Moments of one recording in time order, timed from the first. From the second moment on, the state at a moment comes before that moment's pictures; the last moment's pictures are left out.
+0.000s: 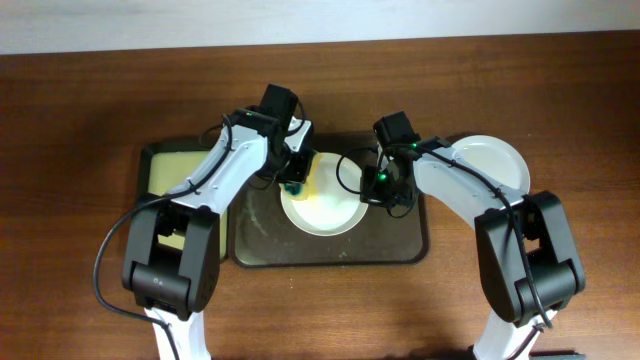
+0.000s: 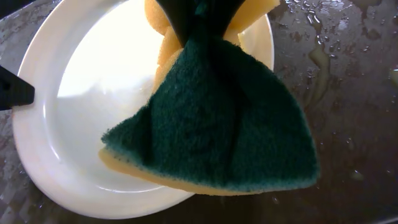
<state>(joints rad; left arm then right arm) -0.37 2.05 1.55 -0.86 0.23 -0.07 0.33 1.92 1.23 -0.67 -0.28 0.47</state>
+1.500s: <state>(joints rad) -0.01 1.70 1.55 -1.09 0.23 -0.13 0.33 1.92 1.22 -0.67 -0.26 0.47</state>
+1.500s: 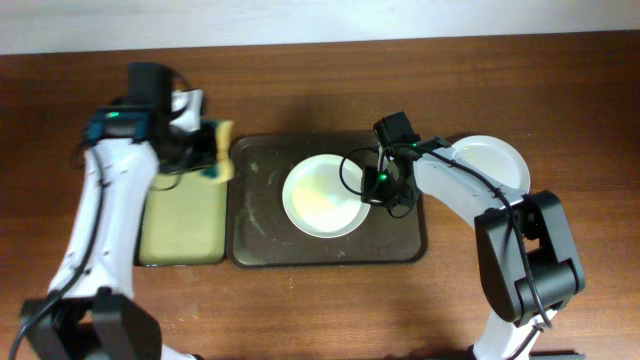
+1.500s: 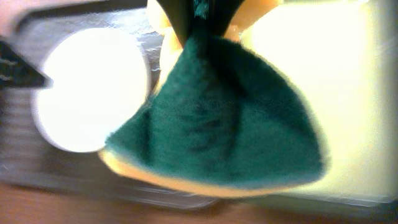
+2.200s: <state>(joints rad) 0.09 1.69 1.09 -0.69 -0.04 -0.17 0.33 1.92 1.20 -0.66 -0.28 0.47</state>
